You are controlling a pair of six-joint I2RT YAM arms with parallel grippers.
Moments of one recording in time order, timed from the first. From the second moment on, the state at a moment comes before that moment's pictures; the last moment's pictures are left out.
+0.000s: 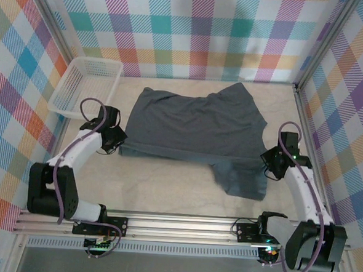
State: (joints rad) left arm -0.09 1.42 0.93 -0.65 -0.05 -0.83; right arm -0.07 1.08 0.72 -0.71 0.04 0.87
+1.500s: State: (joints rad) left arm -0.37 1.20 0.91 -0.56 -0.04 -0.70; right arm -0.07 1.24 0.58 -0.66 -0.01 0.72
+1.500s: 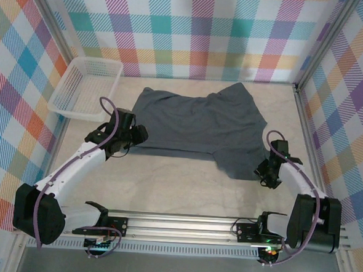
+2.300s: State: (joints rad) left arm -0.37 1.36 0.96 -0.55 -0.05 -0.71; right arm 0.03 1.88 1.52 -0.66 -0.33 0.95
